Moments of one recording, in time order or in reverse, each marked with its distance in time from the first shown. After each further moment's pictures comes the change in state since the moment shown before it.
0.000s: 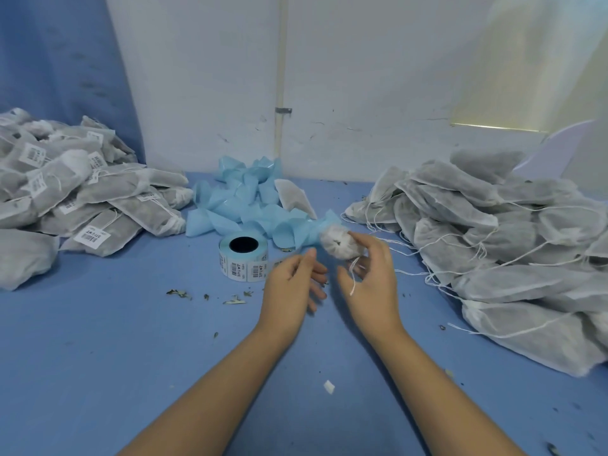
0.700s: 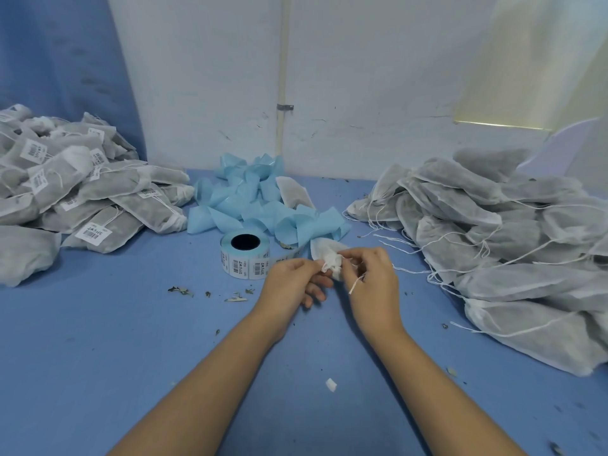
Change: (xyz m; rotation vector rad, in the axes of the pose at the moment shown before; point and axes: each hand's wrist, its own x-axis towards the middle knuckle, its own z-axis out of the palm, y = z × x) left_hand 0.009 0.004 -0.008 -0.063 -0.176 -0.204; right_hand -0.001 0.006 0.001 -0.196 0.000 0.061
